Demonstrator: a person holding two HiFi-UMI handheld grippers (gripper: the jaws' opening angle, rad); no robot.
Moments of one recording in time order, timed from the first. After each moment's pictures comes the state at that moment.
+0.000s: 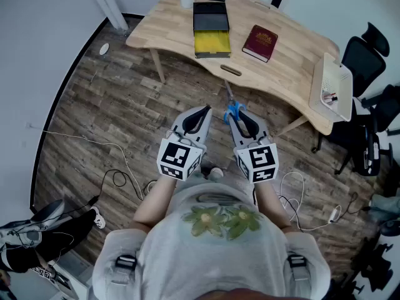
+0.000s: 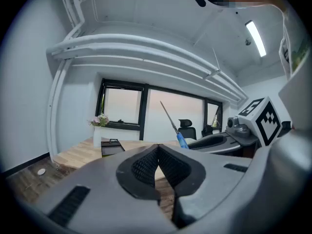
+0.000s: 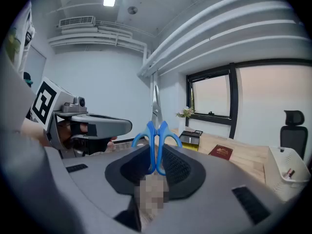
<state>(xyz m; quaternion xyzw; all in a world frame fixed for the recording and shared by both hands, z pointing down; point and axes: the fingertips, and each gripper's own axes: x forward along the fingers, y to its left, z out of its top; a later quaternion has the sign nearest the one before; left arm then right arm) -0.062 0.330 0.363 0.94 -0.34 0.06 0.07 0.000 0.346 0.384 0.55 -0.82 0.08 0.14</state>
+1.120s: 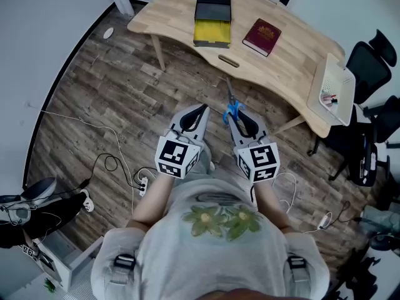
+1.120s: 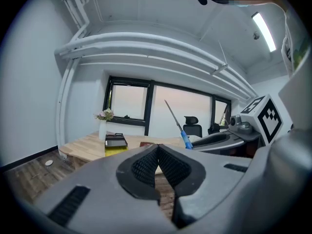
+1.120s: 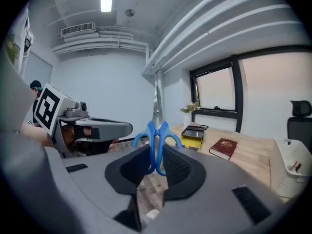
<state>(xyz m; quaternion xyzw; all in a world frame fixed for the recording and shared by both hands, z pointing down) -0.032 0.355 0.390 0.92 -0.38 0.07 0.09 0.037 0.372 0.407 0.51 -0.84 0.11 0.14</state>
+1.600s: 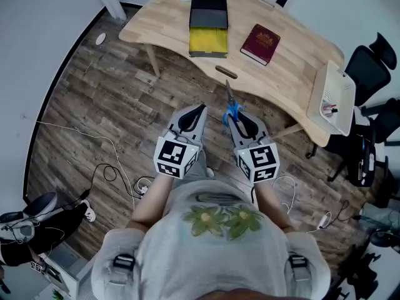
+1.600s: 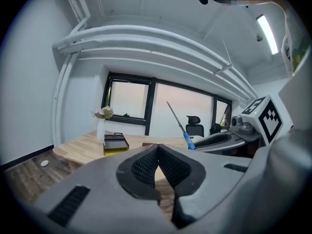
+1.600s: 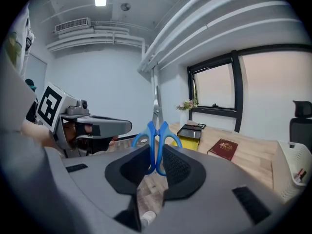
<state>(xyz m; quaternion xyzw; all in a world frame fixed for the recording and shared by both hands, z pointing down) -0.028 0.275 0.404 0.92 -0.37 0.07 0.10 0.045 0.298 0.421 0.53 -0.83 0.12 0.15</state>
